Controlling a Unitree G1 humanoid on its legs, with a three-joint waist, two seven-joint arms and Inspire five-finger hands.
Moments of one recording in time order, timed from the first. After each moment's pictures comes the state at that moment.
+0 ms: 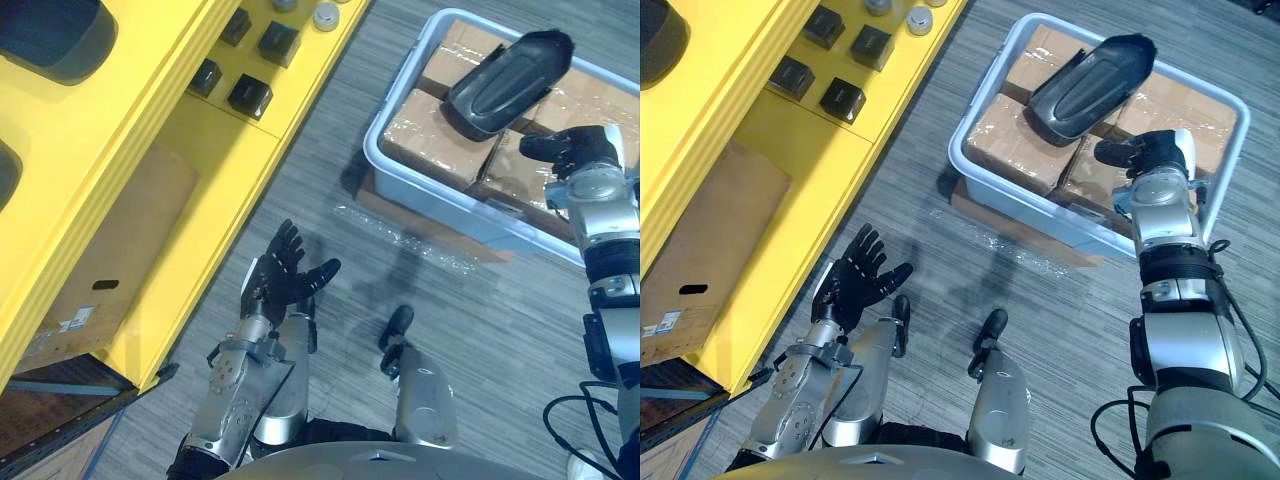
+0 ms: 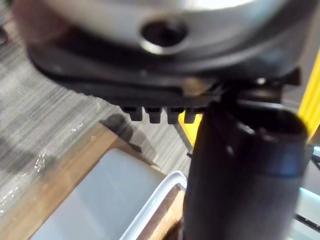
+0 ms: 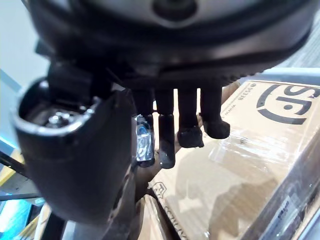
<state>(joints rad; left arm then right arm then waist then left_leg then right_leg) 0.17 0.16 -0.27 0.02 -0.54 -0.21 -0.02 -0.84 -0.74 0.10 0.73 0.04 0.39 -0.20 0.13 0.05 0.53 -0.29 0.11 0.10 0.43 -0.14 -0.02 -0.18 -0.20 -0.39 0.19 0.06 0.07</state>
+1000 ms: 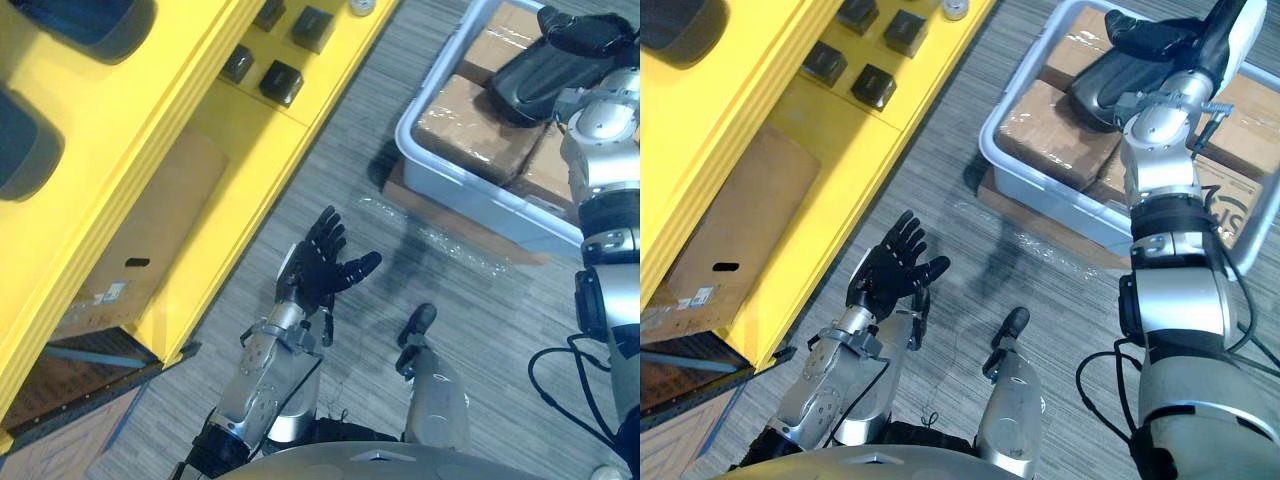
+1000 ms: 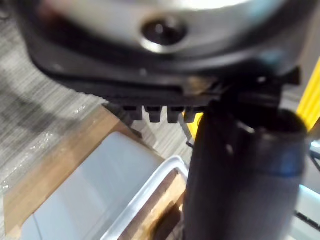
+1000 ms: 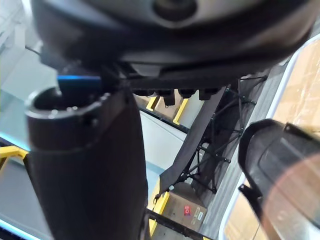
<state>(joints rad) 0.07 0.15 -0.43 0.06 -0.59 -0.20 -0.02 -1.15 -0.73 0.17 0.92 0.17 -0.05 -0.55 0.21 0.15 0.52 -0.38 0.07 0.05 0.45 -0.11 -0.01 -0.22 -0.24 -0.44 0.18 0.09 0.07</state>
